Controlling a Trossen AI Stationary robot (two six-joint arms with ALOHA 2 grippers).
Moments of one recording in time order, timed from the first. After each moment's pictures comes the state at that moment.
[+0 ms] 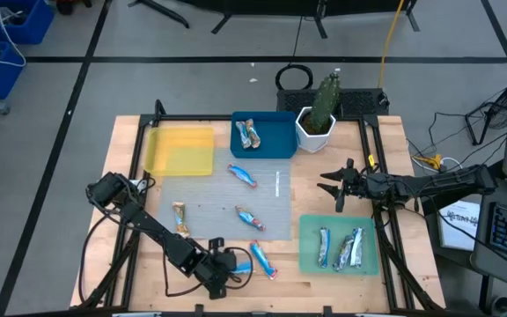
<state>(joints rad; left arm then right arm) -0.66 1.91 1.10 -0.21 -0.25 -0.72 0.08 0.35 0.02 0.08 0.39 0.18</state>
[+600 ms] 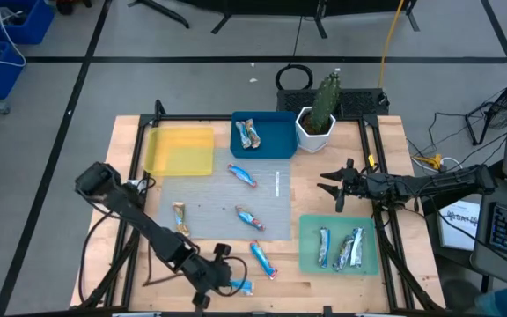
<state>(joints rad) -0.68 1.76 1.10 -0.15 -0.12 -0.29 0.08 0.35 0.02 0.08 0.39 0.18</state>
